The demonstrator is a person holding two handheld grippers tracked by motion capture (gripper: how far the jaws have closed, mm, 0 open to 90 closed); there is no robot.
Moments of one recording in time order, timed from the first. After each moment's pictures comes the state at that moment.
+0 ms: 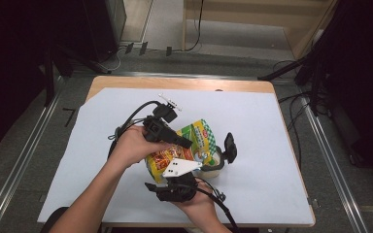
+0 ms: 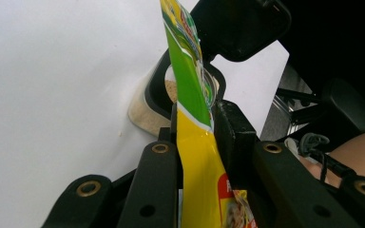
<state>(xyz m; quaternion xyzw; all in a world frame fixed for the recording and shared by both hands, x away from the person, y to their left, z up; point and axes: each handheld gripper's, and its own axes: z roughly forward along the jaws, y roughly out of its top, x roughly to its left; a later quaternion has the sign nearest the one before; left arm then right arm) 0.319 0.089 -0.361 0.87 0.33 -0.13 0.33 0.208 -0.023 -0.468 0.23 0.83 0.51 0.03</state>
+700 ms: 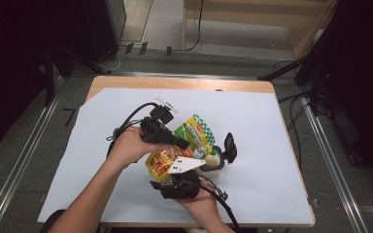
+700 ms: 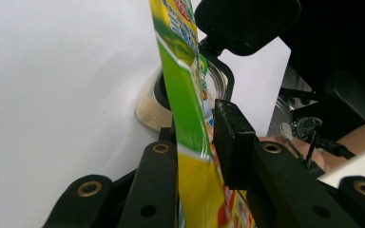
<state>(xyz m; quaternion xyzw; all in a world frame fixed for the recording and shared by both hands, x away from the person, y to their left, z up) 0.324 0.095 -0.375 0.87 0.32 -0.13 0.35 0.216 -0.030 -0.483 0.26 0.83 0.49 0.02</state>
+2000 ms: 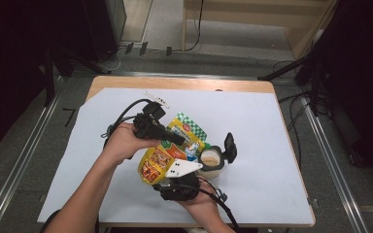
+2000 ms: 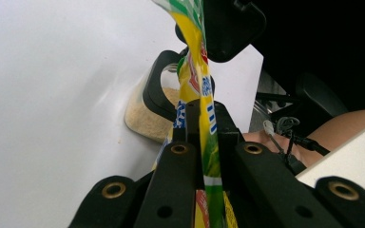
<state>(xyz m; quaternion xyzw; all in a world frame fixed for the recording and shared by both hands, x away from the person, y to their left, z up) 0.330 0.118 -0.366 0.86 0.29 -0.16 0.39 0.212 -0.029 -0.482 0.24 0.84 0.48 0.06</state>
